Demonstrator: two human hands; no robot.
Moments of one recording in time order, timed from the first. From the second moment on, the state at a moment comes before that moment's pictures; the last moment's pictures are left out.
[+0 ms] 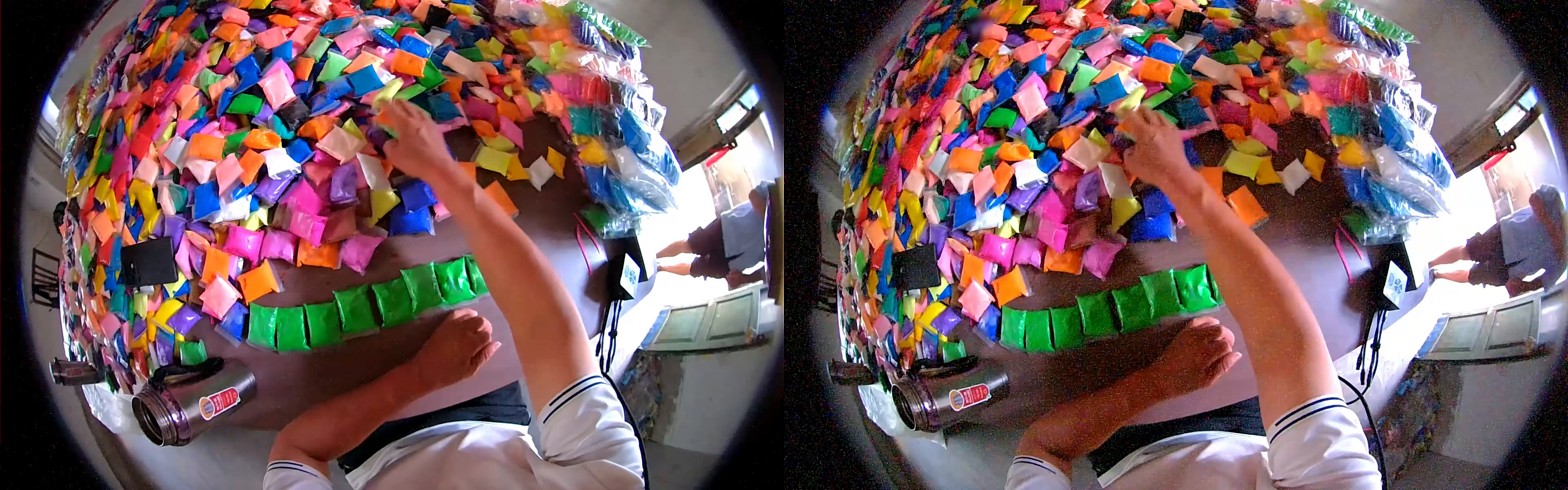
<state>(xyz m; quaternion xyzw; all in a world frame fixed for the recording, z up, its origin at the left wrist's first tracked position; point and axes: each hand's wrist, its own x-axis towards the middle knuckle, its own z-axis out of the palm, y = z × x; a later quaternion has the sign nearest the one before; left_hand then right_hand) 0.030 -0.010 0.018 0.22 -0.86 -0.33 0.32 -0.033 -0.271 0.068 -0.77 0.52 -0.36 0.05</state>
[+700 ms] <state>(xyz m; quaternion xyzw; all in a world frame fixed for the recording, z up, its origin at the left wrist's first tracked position) 0.033 -0.012 0.030 0.23 -0.87 -0.33 0.29 -0.129 -0.349 0.082 -0.62 0.65 -0.42 0.07</state>
